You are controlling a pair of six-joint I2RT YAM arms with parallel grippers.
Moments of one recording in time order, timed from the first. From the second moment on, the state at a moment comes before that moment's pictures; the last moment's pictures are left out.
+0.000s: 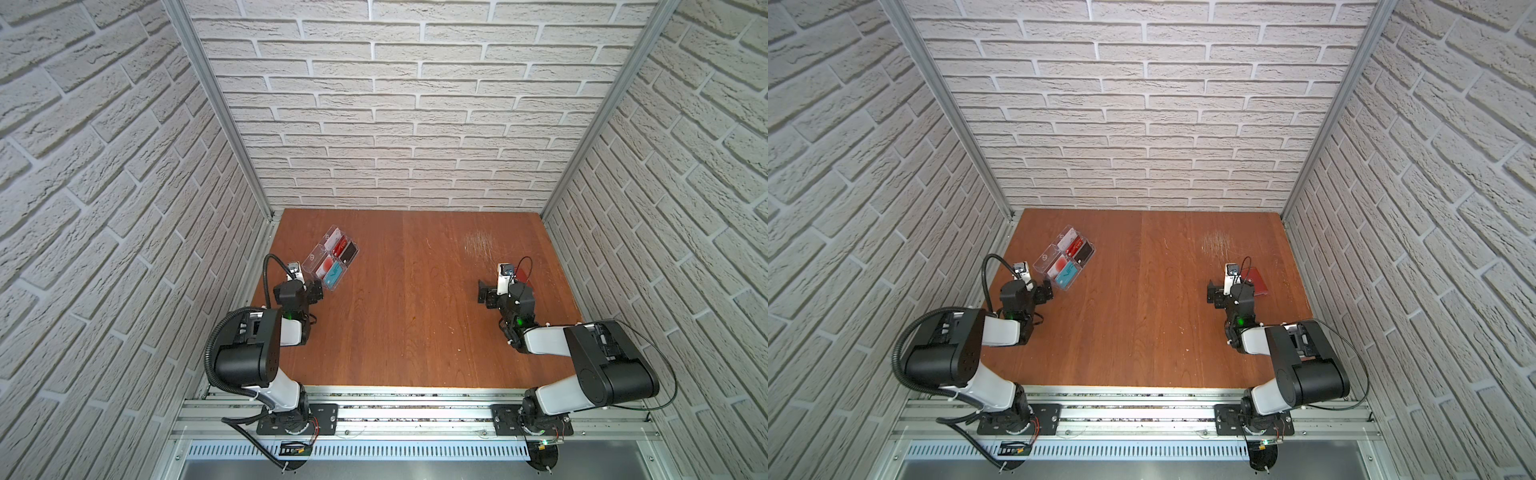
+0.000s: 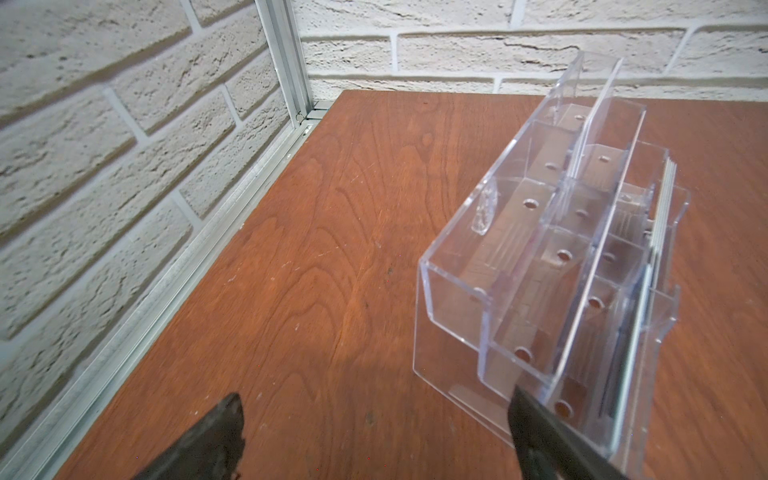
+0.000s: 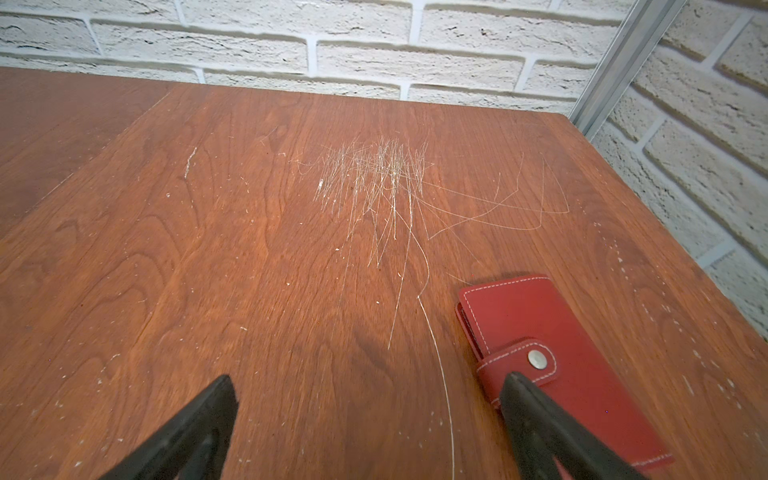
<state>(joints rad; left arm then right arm) 0.04 1.58 0.36 0.83 -0.20 0.01 0.08 1.49 0.33 0.76 0.15 0.01</state>
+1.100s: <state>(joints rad) 0.09 1.33 0.77 0.15 -0.22 -0.13 0.17 1.19 0.56 0.19 0.36 0.10</state>
